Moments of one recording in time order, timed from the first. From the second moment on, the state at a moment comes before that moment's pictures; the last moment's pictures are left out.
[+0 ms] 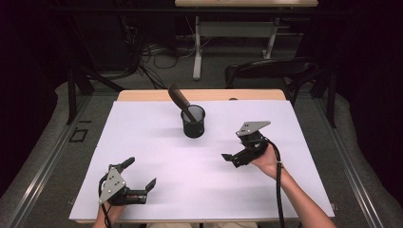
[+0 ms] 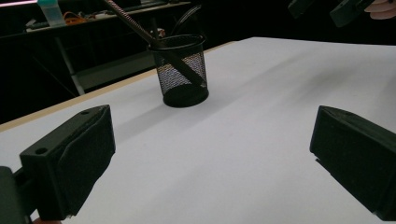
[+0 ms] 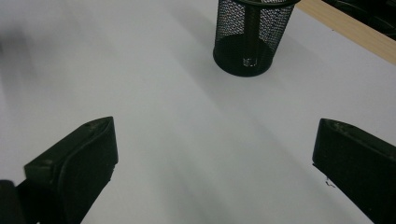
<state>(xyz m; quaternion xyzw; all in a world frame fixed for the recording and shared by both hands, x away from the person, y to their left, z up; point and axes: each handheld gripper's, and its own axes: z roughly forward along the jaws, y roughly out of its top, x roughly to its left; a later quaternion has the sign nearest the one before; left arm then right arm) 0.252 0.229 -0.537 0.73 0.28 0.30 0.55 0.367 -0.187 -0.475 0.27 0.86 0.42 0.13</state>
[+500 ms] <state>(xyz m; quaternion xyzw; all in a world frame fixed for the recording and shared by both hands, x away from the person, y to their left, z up) 0.252 0.230 -0.537 0.72 0.28 0.30 0.55 0.344 -0.210 -0.480 0.28 0.86 0.41 0.14</state>
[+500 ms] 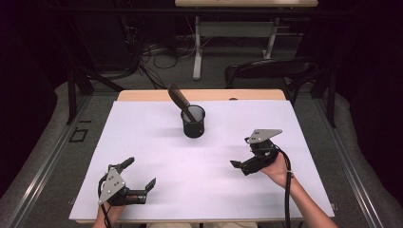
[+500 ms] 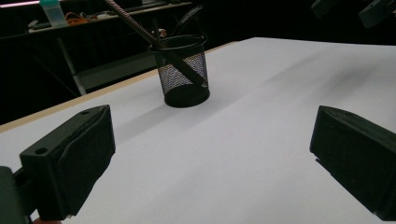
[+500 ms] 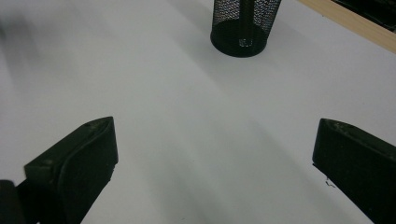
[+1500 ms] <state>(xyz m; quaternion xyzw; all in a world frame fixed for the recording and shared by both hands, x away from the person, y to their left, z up) 0.251 0.229 -0.538 0.72 0.28 0.30 0.55 0.302 -0.242 -0.503 0.31 0.84 0.41 0.17</state>
